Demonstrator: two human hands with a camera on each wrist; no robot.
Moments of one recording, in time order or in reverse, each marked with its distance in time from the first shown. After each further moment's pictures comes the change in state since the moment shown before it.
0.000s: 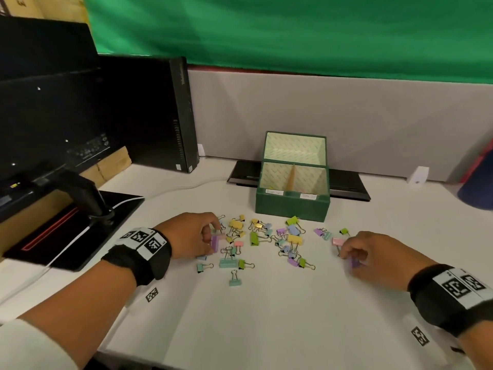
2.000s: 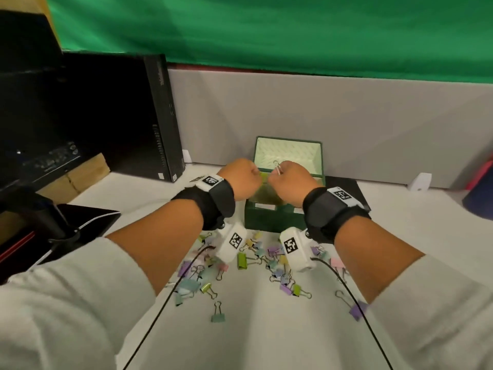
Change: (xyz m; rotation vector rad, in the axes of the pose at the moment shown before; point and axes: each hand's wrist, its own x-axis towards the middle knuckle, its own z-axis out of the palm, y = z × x) left_hand 0.139 0.118 -0.054 -0.139 0.249 0.013; right_hand 0.168 -0.115 -0.067 0.449 0.345 0.021
